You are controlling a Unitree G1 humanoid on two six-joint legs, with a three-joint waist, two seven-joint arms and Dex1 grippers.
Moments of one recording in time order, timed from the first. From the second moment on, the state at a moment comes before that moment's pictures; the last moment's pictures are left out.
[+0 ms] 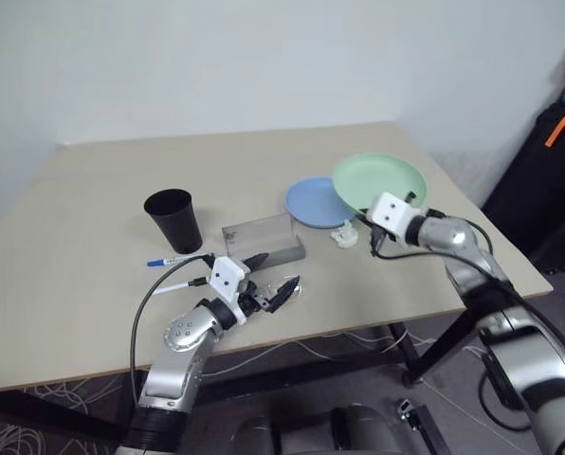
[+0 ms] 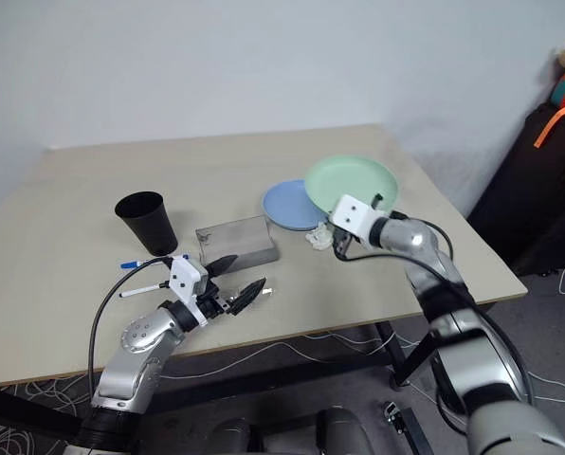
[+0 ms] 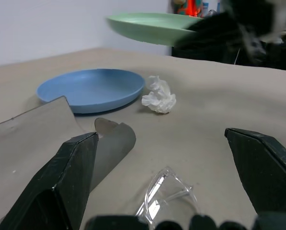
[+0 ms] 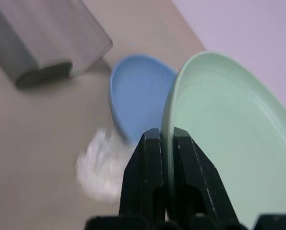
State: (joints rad) left arm -0.08 0.28 -0.06 -0.05 -0.27 0.07 -0.63; right arm -0.94 -0.40 0.30 0.90 -0.19 -0.32 0.71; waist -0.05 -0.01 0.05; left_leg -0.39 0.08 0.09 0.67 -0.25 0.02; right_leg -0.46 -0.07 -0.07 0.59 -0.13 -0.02
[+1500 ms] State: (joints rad) left arm -0.38 0.57 -0.05 0.13 -0.30 0.21 -0.99; right arm -0.66 -0.34 0.10 0.62 0.03 -0.09 1.02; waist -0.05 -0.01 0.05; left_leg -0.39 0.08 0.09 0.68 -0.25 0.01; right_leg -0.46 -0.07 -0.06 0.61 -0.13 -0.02
